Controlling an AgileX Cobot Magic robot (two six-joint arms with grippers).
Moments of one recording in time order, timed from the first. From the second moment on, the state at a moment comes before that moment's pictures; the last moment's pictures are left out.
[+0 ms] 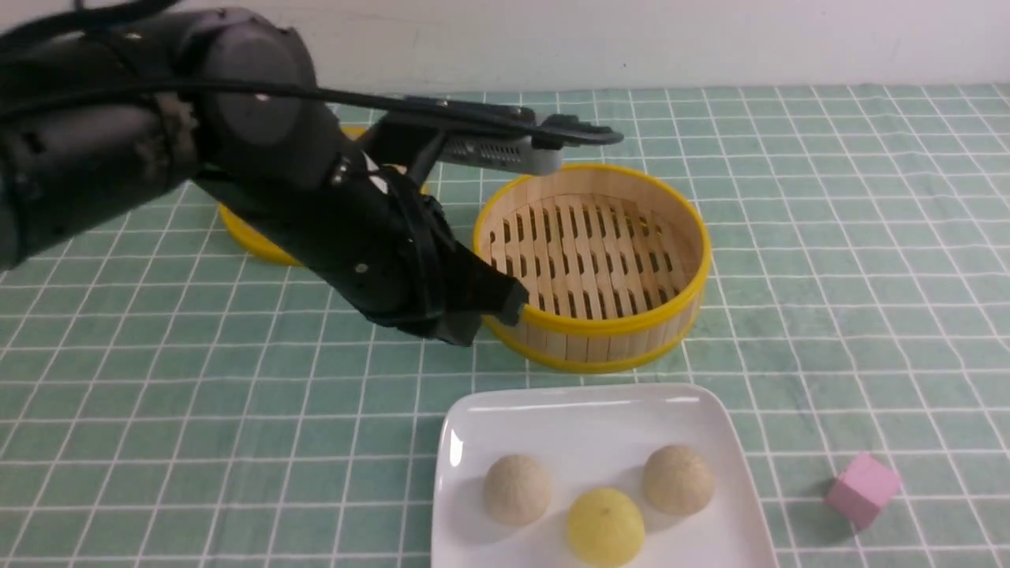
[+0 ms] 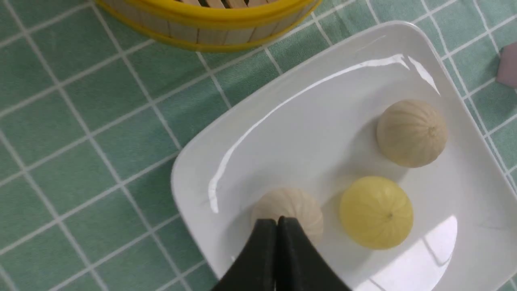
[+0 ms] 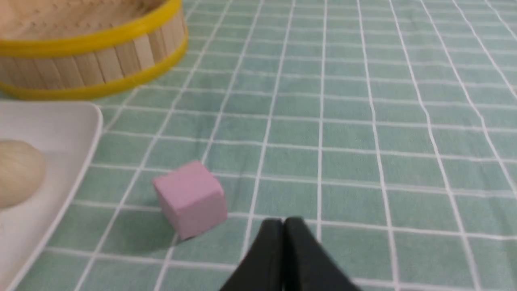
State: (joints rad) right arm 0.08 -0.01 0.01 0.05 0.40 -0.01; left arm -0.56 1.50 -1.27 -0.22 0.90 0.06
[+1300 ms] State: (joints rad) right arm -0.01 -0.01 0.01 0.02 0.40 -0.01; left arm -0.56 0.42 -0.44 0.02 0.38 -0.29
